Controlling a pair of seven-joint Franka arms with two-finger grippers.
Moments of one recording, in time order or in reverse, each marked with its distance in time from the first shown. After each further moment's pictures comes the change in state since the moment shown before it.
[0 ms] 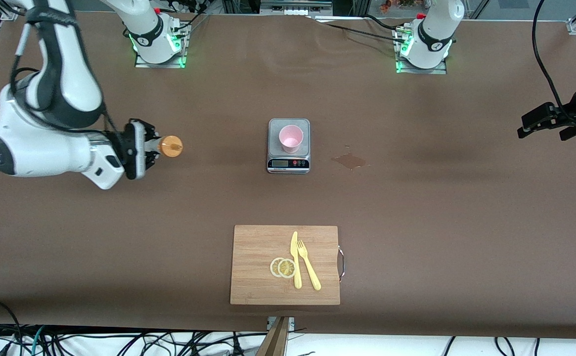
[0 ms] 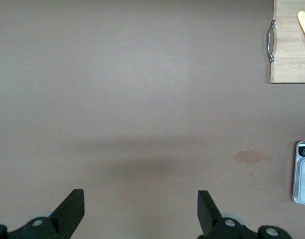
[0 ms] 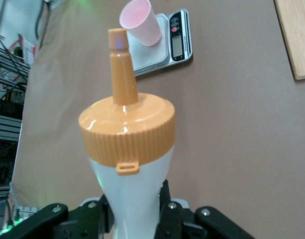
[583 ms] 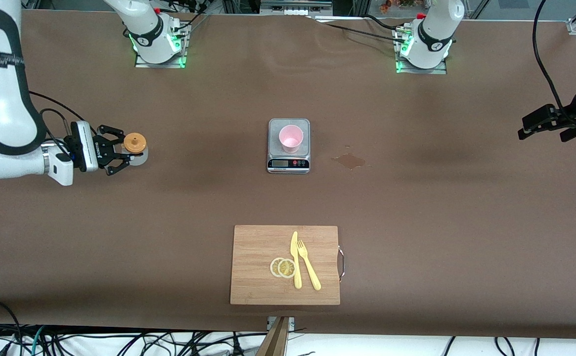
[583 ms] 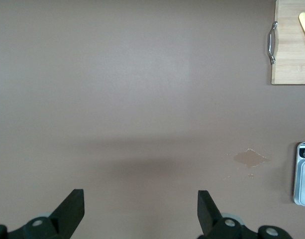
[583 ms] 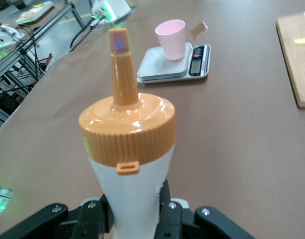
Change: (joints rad) left arm 0.007 0.017 0.000 0.018 0.000 0.000 0.000; right arm -0.242 0.072 0.000 -0.179 0.196 0.016 -0.650
